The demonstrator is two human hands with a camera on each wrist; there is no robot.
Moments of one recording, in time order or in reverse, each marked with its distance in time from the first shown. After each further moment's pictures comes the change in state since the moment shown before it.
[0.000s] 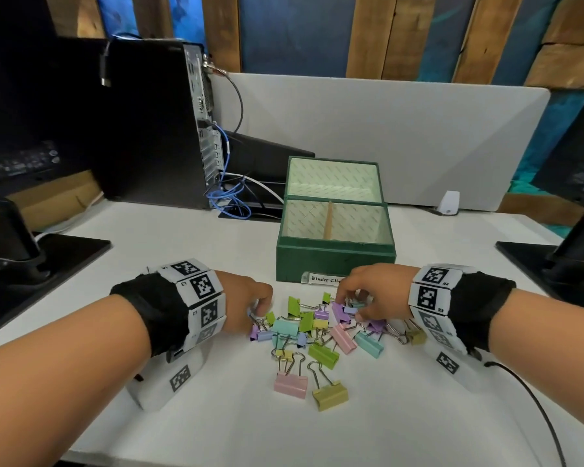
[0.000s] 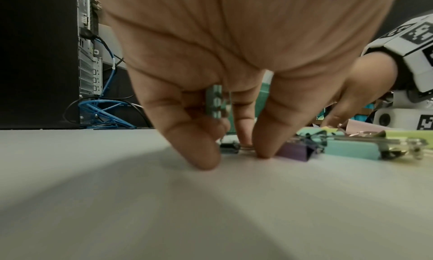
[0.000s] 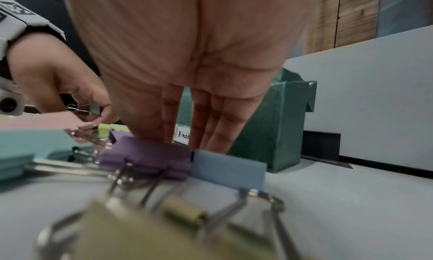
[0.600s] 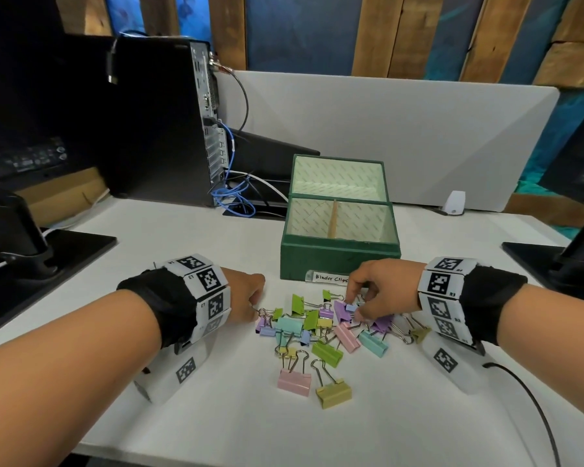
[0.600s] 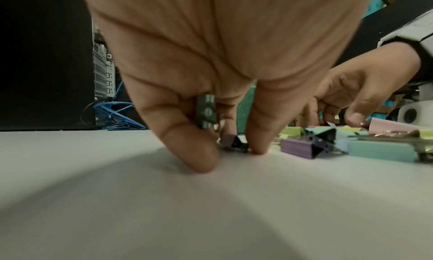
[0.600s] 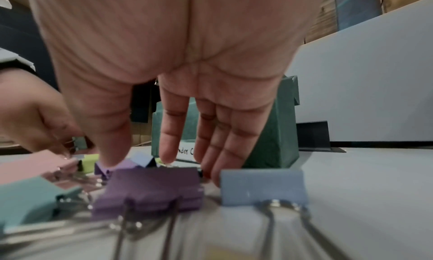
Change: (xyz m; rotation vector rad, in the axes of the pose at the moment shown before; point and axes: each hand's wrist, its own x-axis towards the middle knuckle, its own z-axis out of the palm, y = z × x) left_hand 0.002 -0.003 0.002 0.080 0.040 -0.156; right_hand 0.002 0.006 -0.003 0.170 0.010 0.069
